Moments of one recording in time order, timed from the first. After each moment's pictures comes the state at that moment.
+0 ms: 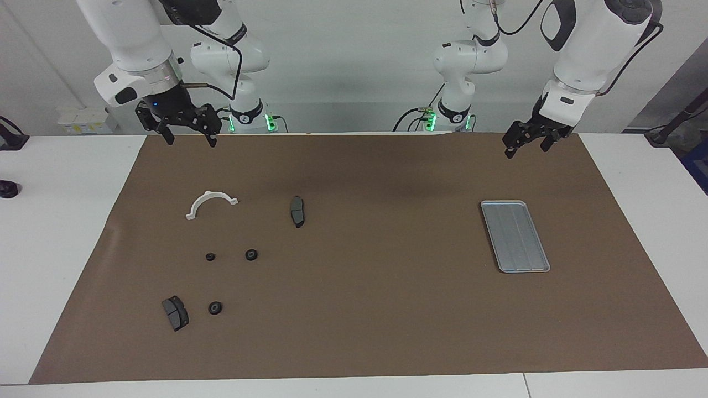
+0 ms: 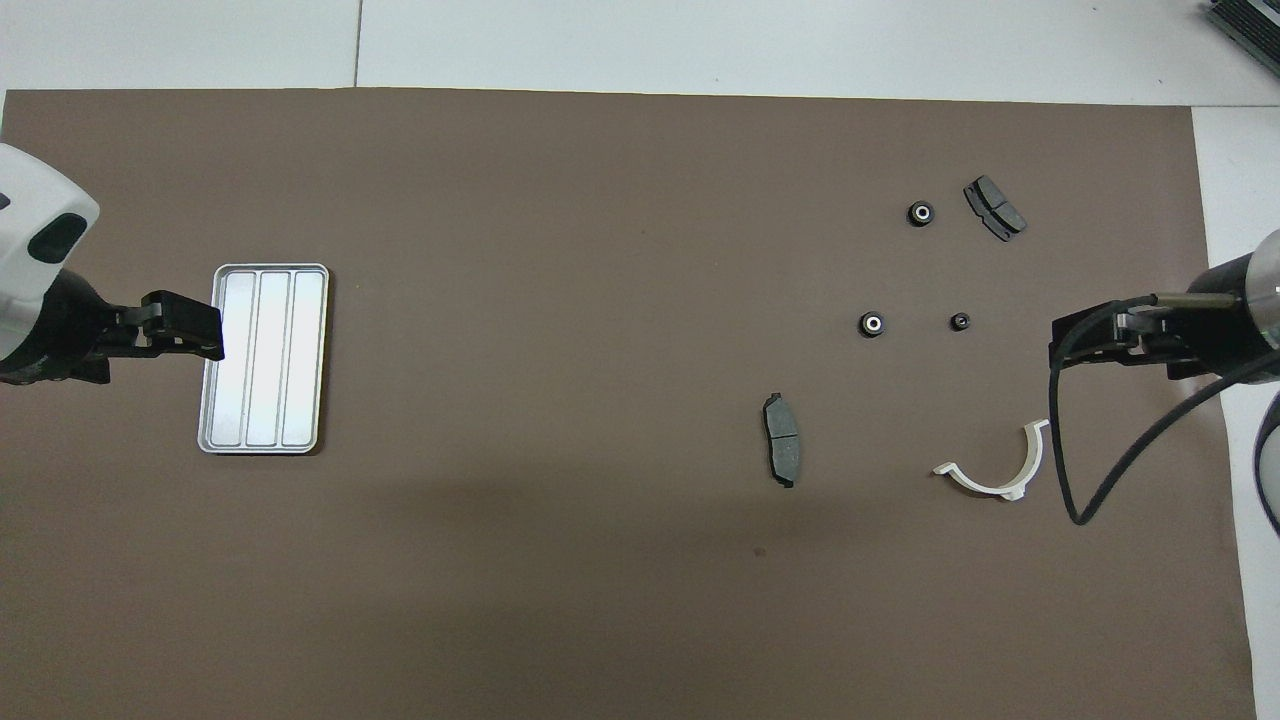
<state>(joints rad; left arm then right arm) -0.02 -0.07 -0.09 -1.72 -0.01 1.62 -0.25 0.08 -0.06 -0.02 -1.63 0.00 1.53 0.17</state>
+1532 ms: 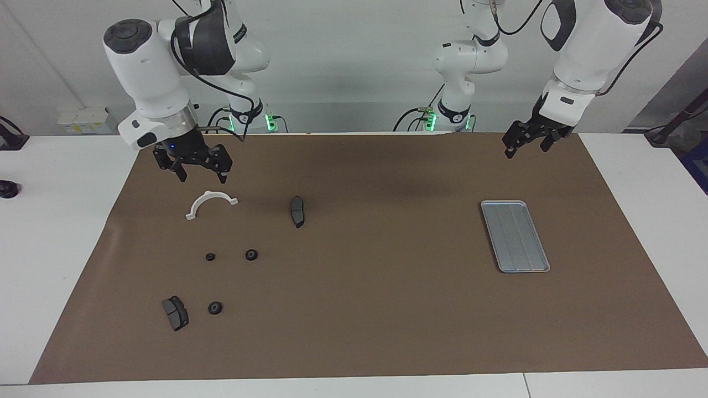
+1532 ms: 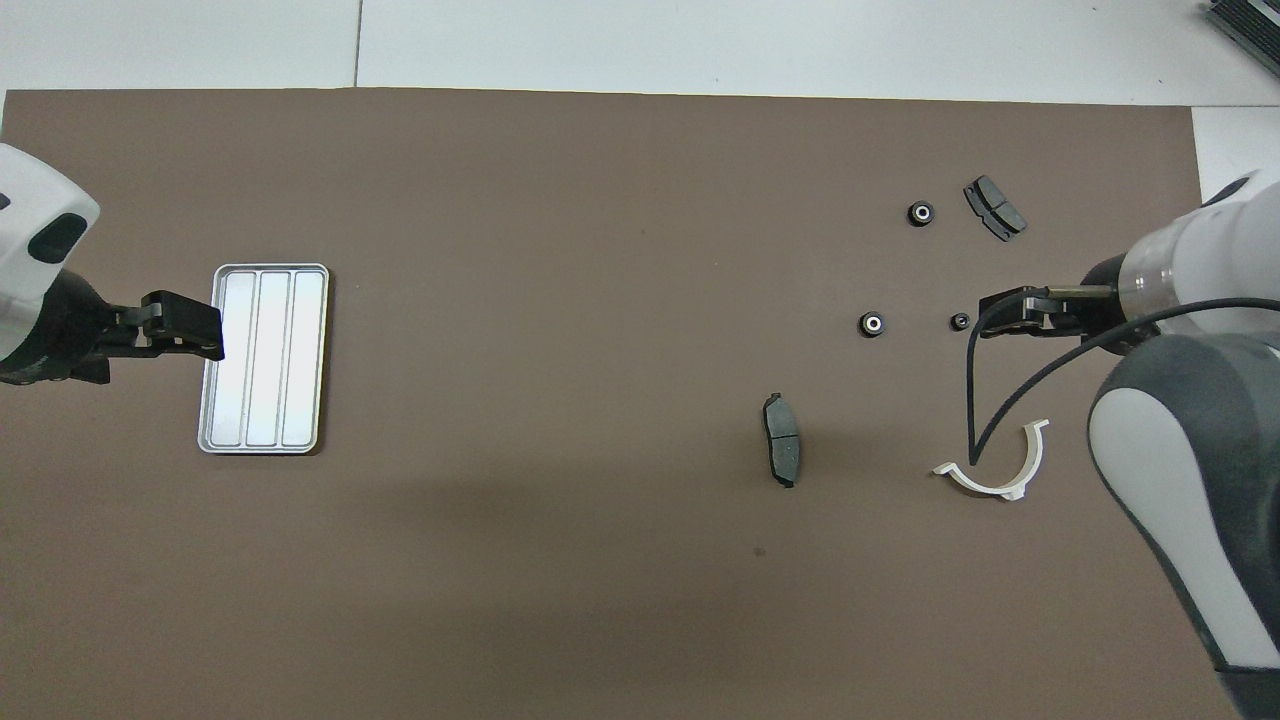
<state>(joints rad) -0.02 -0.07 -0.09 -1.72 -0.01 1.62 -0.25 0.09 0.00 -0.01 -1.84 0.00 1.88 0.17</state>
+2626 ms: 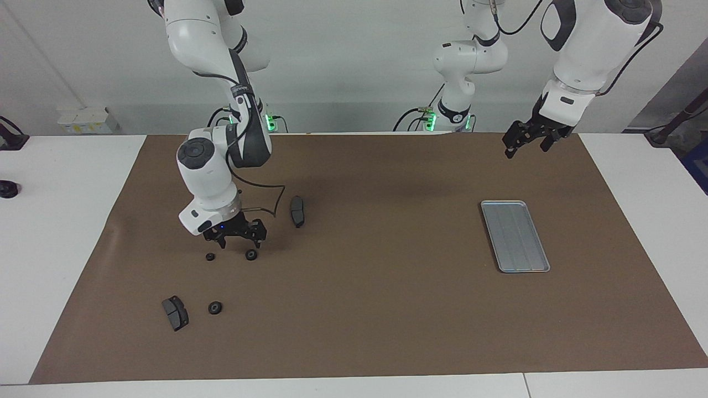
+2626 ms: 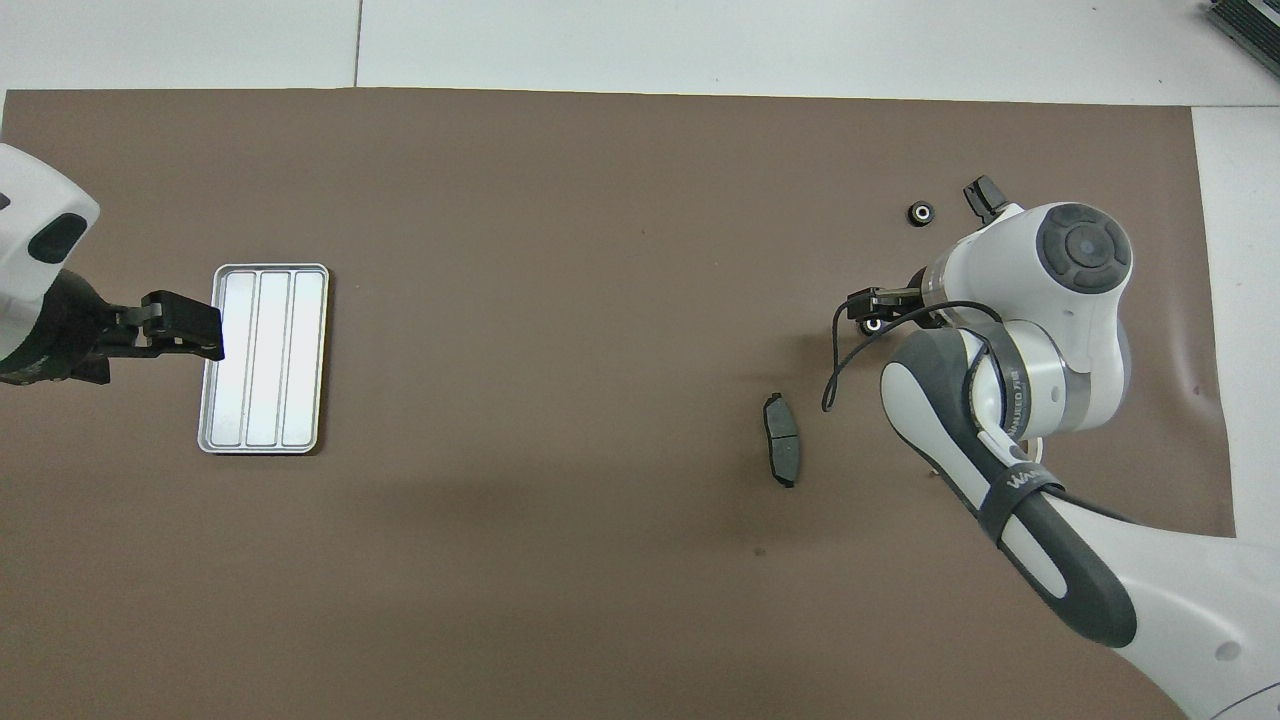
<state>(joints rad) -0.02 -0.07 -0.09 -1.72 -0.01 1.62 -0.25 0.14 0.31 -0.01 -1.95 0.00 2.34 0.17</state>
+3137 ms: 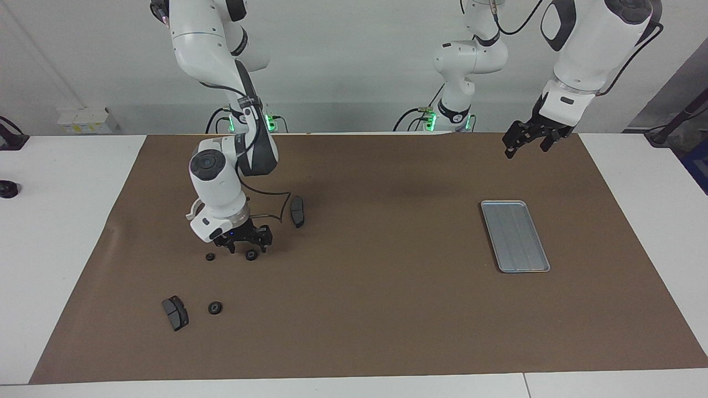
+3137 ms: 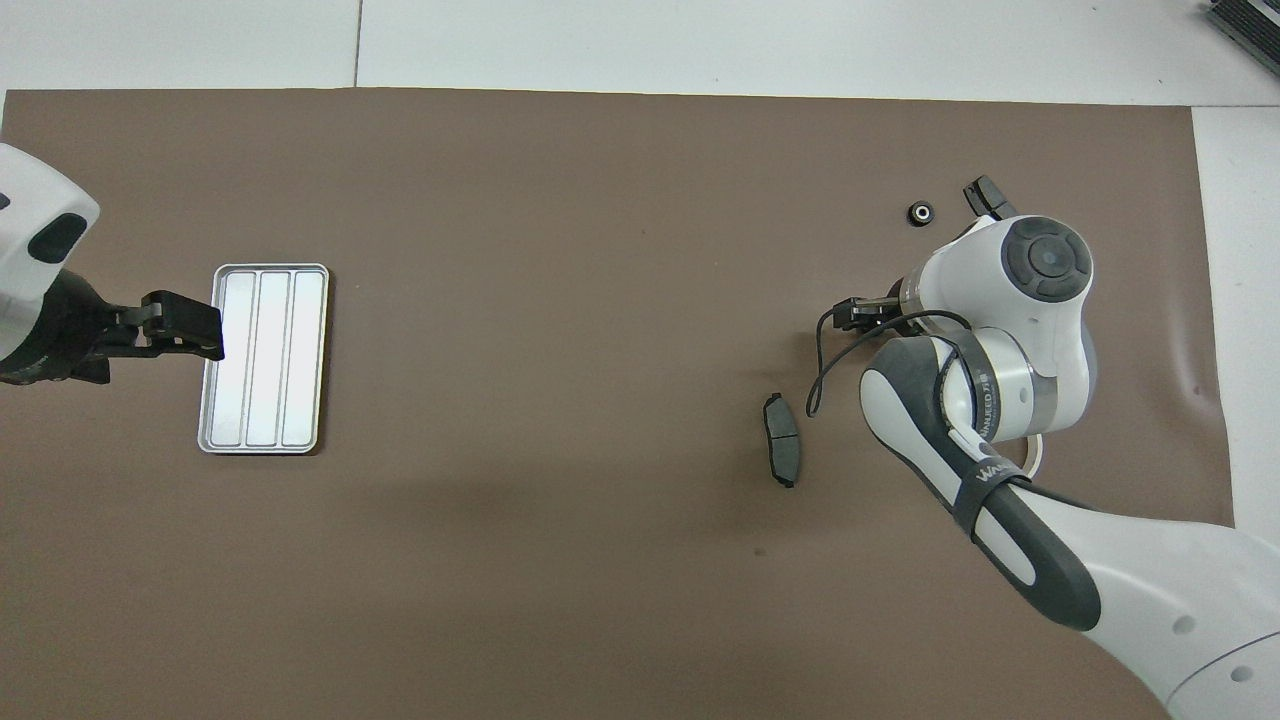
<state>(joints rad) -0.02 -0.07 -0.09 -1.72 -0.01 1.62 -0.25 0.16 0.35 -0.01 -1.96 0.00 2.39 0.17</state>
